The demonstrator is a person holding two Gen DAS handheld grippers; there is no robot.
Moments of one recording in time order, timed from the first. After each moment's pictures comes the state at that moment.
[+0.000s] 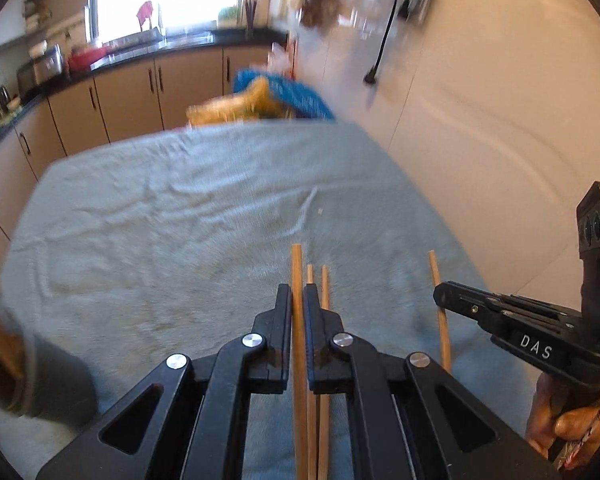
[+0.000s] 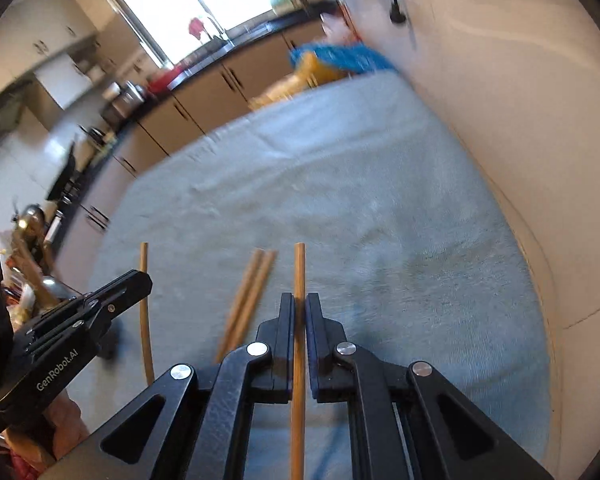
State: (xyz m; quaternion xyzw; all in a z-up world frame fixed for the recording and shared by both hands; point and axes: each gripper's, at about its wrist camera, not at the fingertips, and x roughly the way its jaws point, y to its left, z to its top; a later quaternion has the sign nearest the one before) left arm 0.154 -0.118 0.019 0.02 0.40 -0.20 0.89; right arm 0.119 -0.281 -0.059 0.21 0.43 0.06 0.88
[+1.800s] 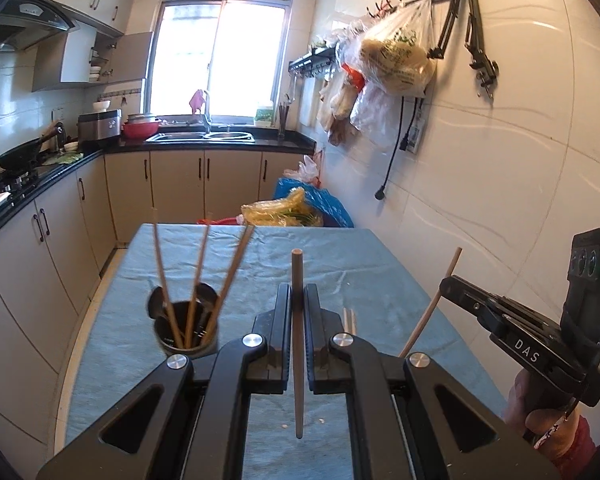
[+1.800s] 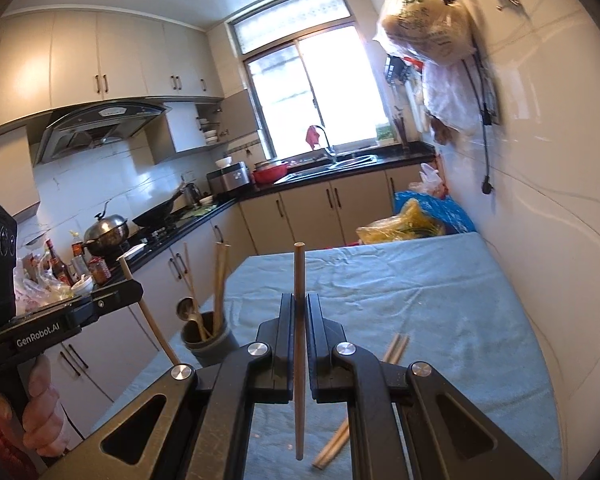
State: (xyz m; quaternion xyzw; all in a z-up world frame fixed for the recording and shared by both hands) left arm 0.010 0.031 0.131 -0.03 0.24 -0.17 0.95; right arm -0.016 -0.159 0.058 0.11 0.18 0.16 0.96
